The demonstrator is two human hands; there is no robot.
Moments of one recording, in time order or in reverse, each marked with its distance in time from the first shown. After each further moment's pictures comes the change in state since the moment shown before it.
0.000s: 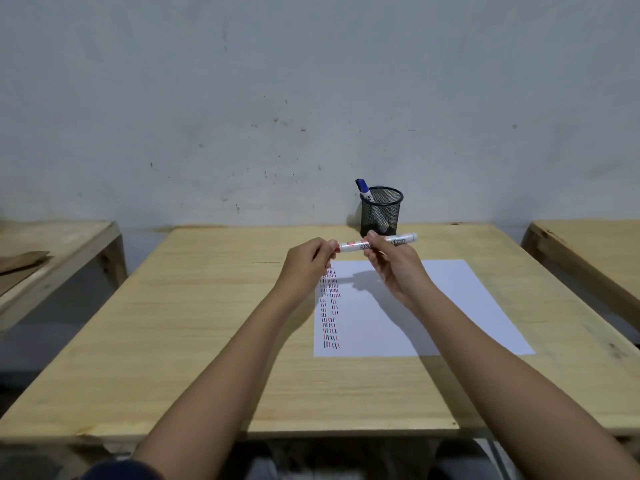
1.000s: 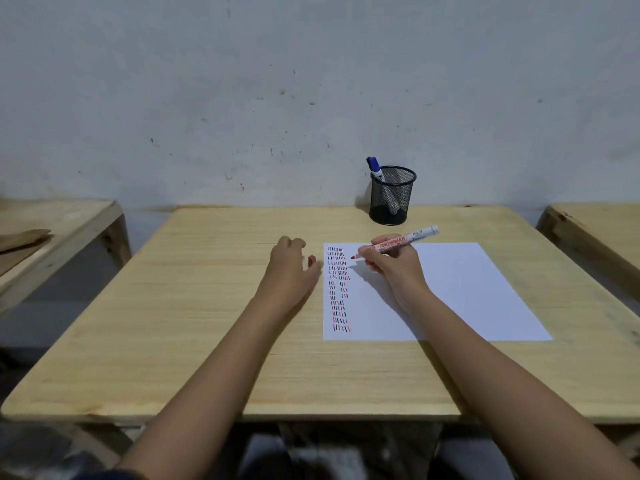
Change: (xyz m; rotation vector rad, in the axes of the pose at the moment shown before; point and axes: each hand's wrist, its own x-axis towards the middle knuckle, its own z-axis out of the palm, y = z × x) left_hand -0.023 -0.035 -0.018 0.465 0.020 -0.085; right_hand -0.006 0.039 -0.009 -0.392 0.112 -0.110
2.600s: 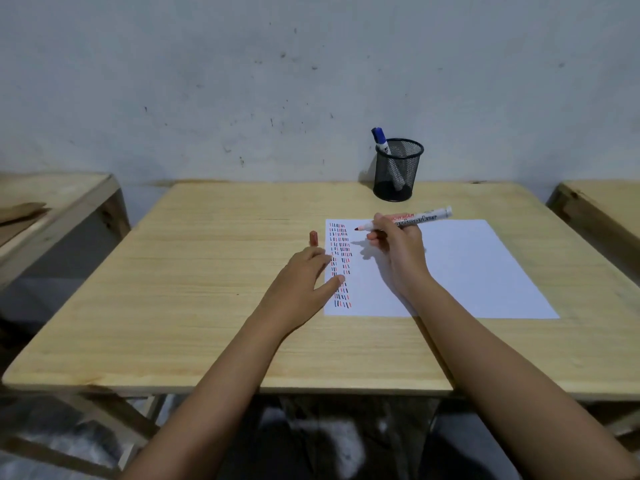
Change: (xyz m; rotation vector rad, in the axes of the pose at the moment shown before) left_hand -0.051 -0.005 0.011 0.003 -0.167 0.189; right_hand -0.011 -0.003 0.014 0.151 0.102 0.046
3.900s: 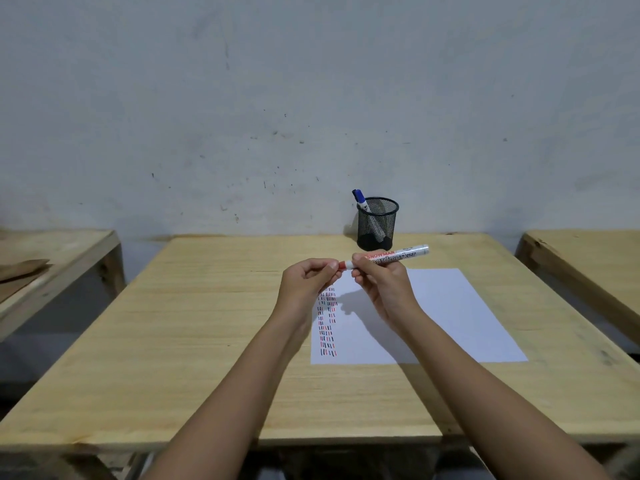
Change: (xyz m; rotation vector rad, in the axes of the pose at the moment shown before) left_hand 0.046 0.049 -0.015 -1.242 0.195 -0.243; right_hand -0.011 -0.036 0.000 0.154 -0.228 -0.032
